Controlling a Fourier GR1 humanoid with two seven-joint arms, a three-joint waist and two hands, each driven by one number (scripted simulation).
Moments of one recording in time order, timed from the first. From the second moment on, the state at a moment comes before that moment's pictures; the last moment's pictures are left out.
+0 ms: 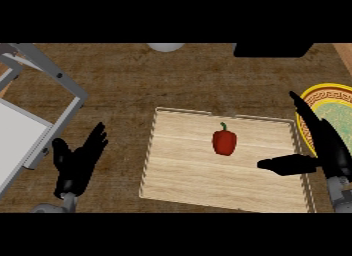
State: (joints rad) left arm -0.03 0.30 -0.29 -1.38 0.35 0.22 0.14; right arm -0.13 -0.49 0.24 -1.71 0.17 -0.19 0.48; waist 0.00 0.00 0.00
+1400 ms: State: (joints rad) left arm 0.00 0.19 -0.16 -1.43 0.20 0.13 0.22; right arm -0.24 -0.16 0.26 -1.52 0.53 -0.05 0.64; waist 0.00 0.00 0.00
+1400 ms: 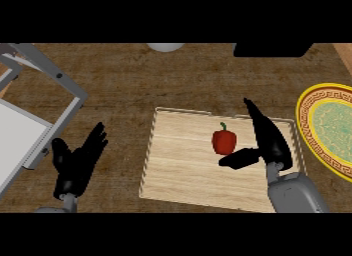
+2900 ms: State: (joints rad) left arm 0.02 0.13 -0.09 -1.42 0.13 0.07 0.22; right arm -0.10 -0.03 0.54 -1.53 1.11 -0.20 0.73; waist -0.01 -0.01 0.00
